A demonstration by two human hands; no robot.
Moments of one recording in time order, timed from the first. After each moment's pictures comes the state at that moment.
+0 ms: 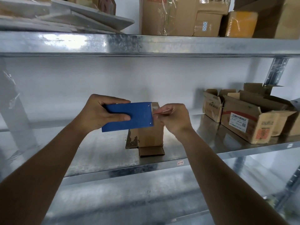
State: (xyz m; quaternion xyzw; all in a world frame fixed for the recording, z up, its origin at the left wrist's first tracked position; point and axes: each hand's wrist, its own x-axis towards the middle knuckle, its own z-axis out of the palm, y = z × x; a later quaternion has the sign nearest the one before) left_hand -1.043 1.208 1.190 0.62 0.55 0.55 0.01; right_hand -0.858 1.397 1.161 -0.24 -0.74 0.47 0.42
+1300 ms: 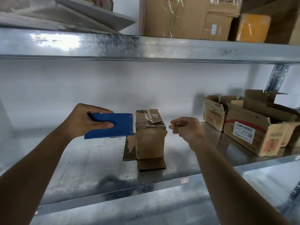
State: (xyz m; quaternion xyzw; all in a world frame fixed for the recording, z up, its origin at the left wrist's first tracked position) left_hand -1.132 1.222 1.179 0.60 0.62 0.51 0.03; right_hand -0.864 1.472 1.142 -0.34 -0.71 0.48 0.38
